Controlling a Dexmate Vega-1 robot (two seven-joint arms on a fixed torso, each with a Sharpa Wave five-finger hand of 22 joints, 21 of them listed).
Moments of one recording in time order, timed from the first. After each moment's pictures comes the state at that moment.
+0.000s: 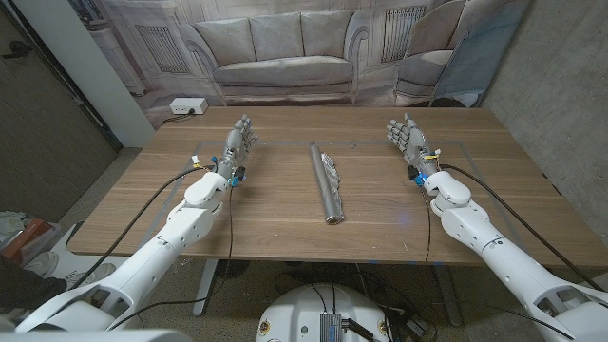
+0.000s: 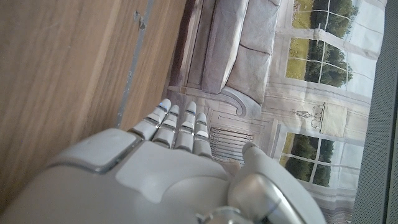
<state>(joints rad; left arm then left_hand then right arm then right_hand) 0.86 0.53 0.37 -1.36 -0.64 -0.25 0.01 0.05 0.08 0.39 0.17 0.24 -0.17 -0.05 0.18 0.18 -0.17 -0.10 0.19 0.18 -0.16 -0.04 0.17 0.17 -0.11 -0.04 0.40 0.18 -0.87 -0.49 -0.33 -1.32 0.64 0.29 0.04 0.17 0.13 0.28 0.13 0.20 0.23 0.04 0.19 0.18 0.32 0.04 0.20 0.17 0.18 -0.01 0.17 0.16 0.13 -0.04 0.25 0.21</state>
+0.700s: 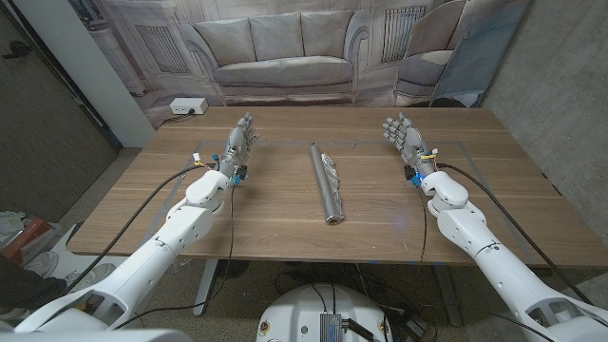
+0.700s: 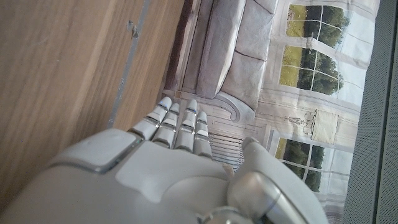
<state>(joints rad) 0.88 0.54 0.36 -1.43 -0.61 -0.21 0.05 0.05 0.08 0.39 0.17 0.24 -0.17 -0.05 0.19 0.18 -0.17 -0.10 0.19 0.18 -0.16 -0.04 0.17 0.17 -0.11 -0.04 0.40 0.18 -0.92 -0.42 -0.24 -1.41 0.51 0.23 0.05 0.25 0.13 0.32 0.06 0.19 0.24 0.05 0.19 0.18 0.34 0.05 0.21 0.17 0.21 0.02 0.18 0.16 0.16 -0.04 0.26 0.20</state>
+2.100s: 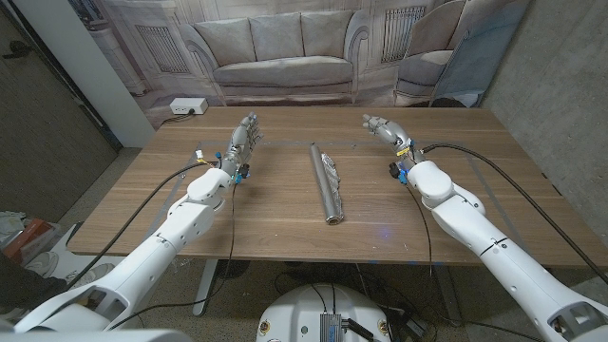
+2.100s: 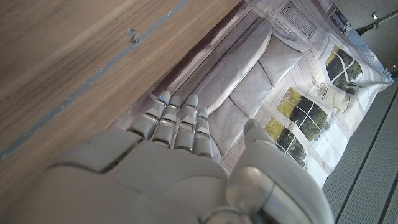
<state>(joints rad) 0.86 0.53 0.37 -1.42 -0.61 -0.19 0.03 0.05 0.08 0.39 0.16 0.24 -0.12 -0.10 0.20 0.18 -0.12 -0.02 0.21 0.18 -0.13 0.00 0.18 0.18 -0.09 -0.01 0.40 0.19 -0.95 -0.54 -0.37 -1.75 0.09 -0.06 -0.14 0.39 0.13 0.37 -0.07 0.19 0.29 0.02 0.20 0.18 0.40 0.05 0.22 0.18 0.29 0.05 0.18 0.17 0.20 0.04 0.25 0.20</state>
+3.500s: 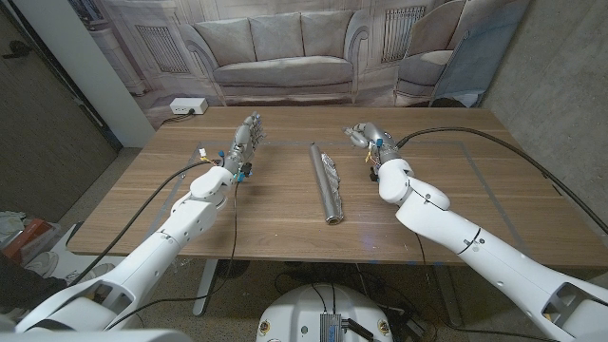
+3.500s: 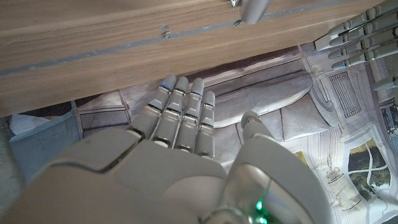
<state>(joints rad) 0.83 0.52 0.38 -1.39 -0.61 -0.18 0.00 0.05 0.08 0.38 0.16 0.24 -0.11 -0.09 0.20 0.18 -0.12 -0.02 0.21 0.18 -0.13 0.00 0.18 0.18 -0.08 0.00 0.39 0.19 -0.80 -0.60 -0.73 -2.03 -0.26 -0.75 -0.33 0.45 0.15 0.41 -0.11 0.19 0.54 0.02 0.23 0.19 0.64 0.04 0.26 0.18 0.58 -0.02 0.20 0.17 0.41 0.05 0.35 0.22</state>
